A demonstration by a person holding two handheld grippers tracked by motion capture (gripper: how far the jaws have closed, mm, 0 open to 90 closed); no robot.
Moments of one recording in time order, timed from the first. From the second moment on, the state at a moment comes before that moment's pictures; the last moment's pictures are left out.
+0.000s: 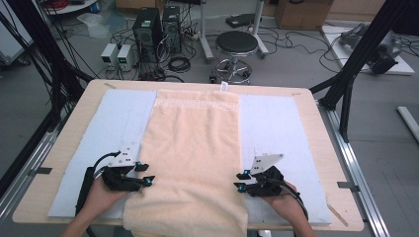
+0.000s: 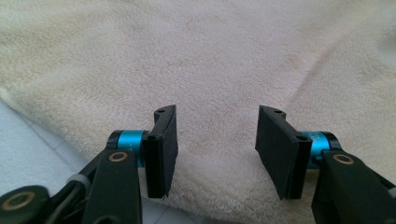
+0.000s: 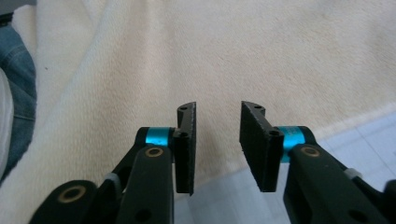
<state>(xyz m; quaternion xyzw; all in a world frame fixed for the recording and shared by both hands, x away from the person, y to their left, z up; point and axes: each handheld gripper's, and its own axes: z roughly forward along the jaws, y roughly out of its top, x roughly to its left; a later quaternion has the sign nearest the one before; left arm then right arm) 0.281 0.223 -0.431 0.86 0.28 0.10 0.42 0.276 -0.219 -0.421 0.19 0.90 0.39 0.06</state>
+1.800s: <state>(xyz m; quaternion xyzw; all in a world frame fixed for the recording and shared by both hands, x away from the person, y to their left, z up) 0.220 0.255 -0.420 0.87 0.24 0.08 0.42 0.248 -0.198 -0.409 0.13 0.91 0.39 0.08</state>
